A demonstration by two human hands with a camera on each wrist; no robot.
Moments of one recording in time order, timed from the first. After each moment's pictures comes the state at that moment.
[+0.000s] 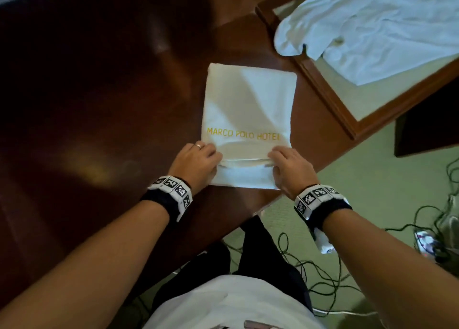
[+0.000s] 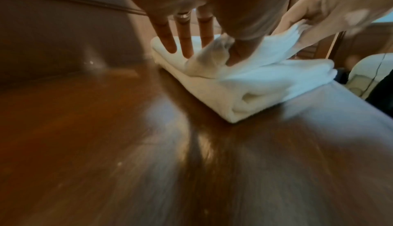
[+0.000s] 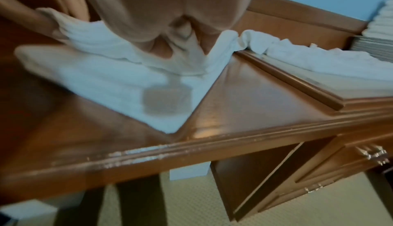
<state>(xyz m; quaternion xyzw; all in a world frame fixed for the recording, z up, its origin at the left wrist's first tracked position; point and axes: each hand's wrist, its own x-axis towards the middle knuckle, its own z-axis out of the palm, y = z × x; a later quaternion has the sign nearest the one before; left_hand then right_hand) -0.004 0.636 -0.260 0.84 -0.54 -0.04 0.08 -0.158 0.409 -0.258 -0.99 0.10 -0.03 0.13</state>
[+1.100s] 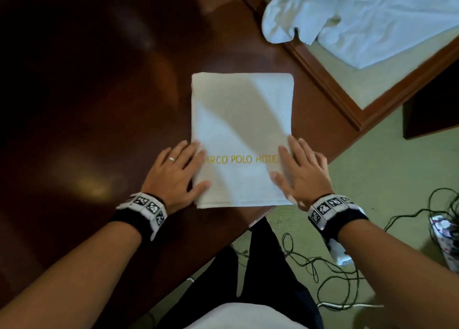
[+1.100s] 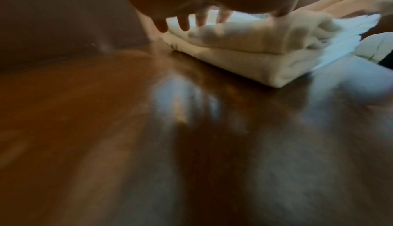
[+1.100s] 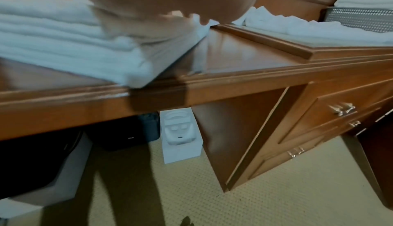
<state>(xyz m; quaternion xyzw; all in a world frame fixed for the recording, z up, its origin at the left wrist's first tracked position) 0.013 0.654 -0.282 0.86 -0.50 -0.12 0.01 -0.186 0.384 -0.284 -0.97 0.20 0.11 0.08</state>
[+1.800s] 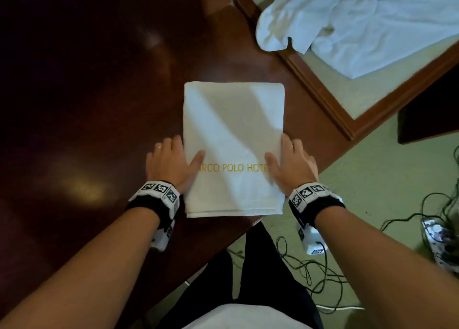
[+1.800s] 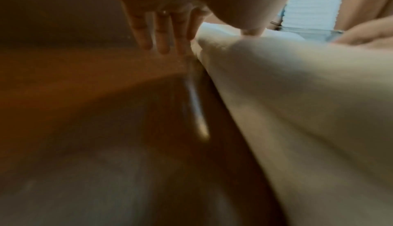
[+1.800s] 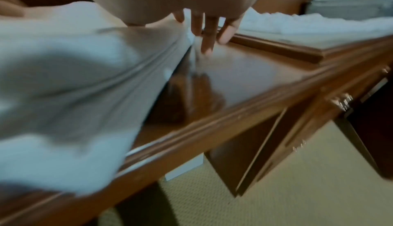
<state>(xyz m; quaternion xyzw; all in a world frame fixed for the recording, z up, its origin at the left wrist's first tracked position) 0.030 0.589 -0.271 0.95 -0.23 -0.20 0.03 -0.139 0.365 -0.283 -0.92 0.35 0.09 0.15</state>
